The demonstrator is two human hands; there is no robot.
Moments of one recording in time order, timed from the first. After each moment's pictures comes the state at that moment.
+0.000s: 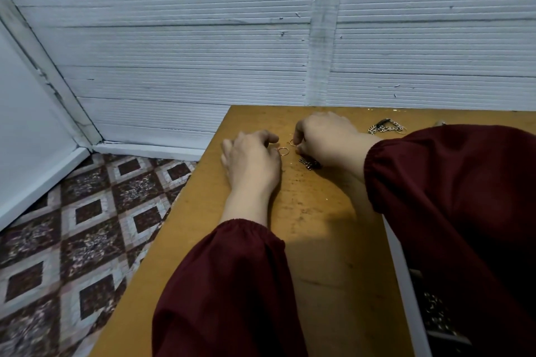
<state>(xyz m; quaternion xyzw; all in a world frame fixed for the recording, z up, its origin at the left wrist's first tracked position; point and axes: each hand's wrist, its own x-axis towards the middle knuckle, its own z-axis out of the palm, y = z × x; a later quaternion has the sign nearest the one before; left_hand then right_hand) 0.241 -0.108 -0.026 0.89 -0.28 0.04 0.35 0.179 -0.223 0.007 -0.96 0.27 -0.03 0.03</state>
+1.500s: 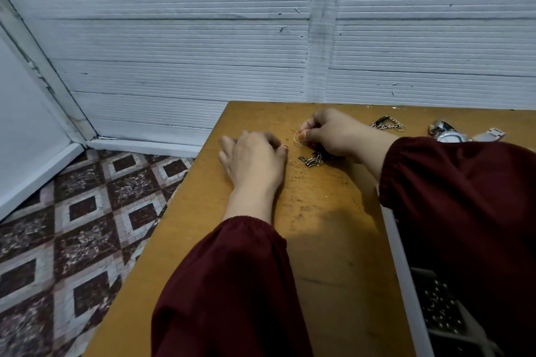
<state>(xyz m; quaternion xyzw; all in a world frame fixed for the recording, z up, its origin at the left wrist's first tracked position) 0.235 -0.111 -0.025 0.91 -0.28 0.03 0.29 0.173 -0.243 -0.002 -0.87 0.30 -0.09 0.38</state>
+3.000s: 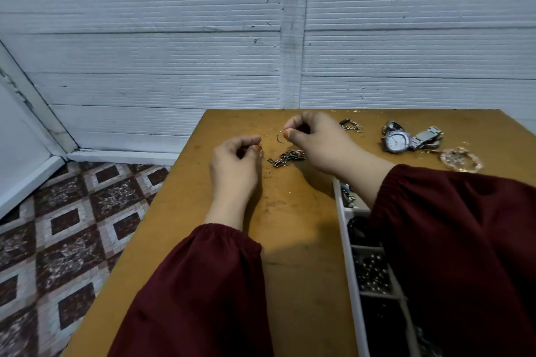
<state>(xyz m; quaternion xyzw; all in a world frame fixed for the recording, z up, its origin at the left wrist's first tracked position) 0.211 -0.102 -0.025 0.74 -0.24 -0.06 0.63 0.113 -0.205 0.021 -0.84 0.27 -0.24 0.42</state>
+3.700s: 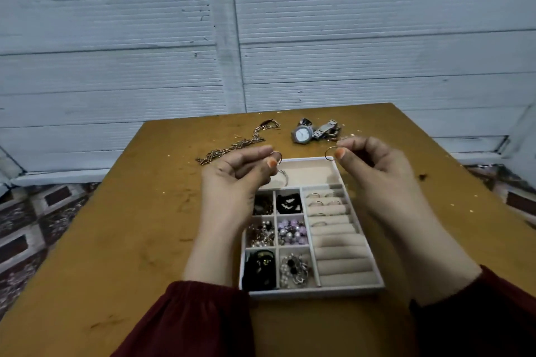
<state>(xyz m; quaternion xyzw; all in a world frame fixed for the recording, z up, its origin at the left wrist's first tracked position) 0.041 -0.088 0.025 0.55 -0.29 -0.26 0.74 -0.106 -0.179 0.037 -0.64 0.34 -0.45 0.52</state>
